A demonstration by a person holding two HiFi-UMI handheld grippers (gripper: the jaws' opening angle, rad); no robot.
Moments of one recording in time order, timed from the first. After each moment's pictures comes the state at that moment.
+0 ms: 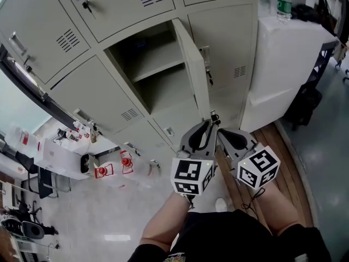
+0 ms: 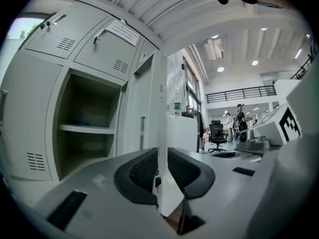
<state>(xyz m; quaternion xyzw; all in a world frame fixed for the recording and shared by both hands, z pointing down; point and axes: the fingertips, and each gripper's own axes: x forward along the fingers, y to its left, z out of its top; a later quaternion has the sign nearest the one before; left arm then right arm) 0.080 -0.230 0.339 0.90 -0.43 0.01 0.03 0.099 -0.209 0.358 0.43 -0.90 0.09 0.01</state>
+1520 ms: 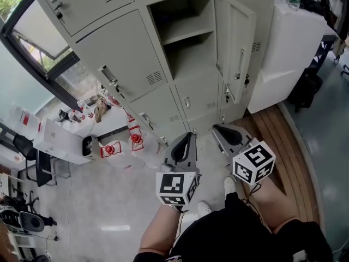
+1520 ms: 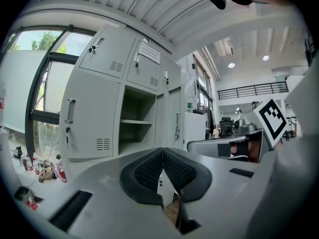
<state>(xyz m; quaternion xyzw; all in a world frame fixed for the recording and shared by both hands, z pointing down) -0.133 -0.089 0.388 0.87 -0.50 0.02 0.05 -0.064 -0.097 0.388 0.42 -0.90 0.10 0.03</state>
